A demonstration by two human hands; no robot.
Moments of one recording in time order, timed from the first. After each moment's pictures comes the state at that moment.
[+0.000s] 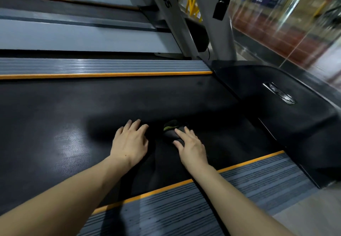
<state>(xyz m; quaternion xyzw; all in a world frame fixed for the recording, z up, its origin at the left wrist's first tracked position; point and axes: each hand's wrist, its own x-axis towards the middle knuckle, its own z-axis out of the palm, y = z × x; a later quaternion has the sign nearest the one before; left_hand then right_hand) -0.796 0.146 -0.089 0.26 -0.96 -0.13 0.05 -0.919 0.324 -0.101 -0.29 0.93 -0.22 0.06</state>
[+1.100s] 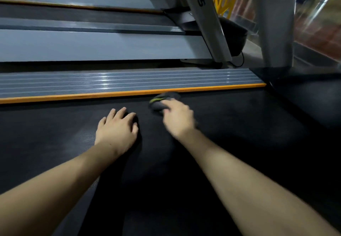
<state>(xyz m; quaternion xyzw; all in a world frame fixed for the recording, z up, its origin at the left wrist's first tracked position) -0.860 -0.096 -0.122 0.36 -0.92 -0.11 0.06 -1.014 0.020 -0.101 -0.35 0.89 -0.28 0.01</state>
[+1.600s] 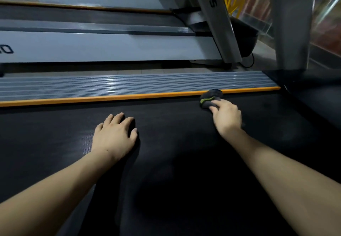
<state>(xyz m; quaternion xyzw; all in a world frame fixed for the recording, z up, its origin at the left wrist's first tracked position) -0.816 -0.128 -0.119 0.39 -0.92 -0.10 0.05 -1.096 0.070 -0.100 -0.23 0.94 -0.23 -0.07</state>
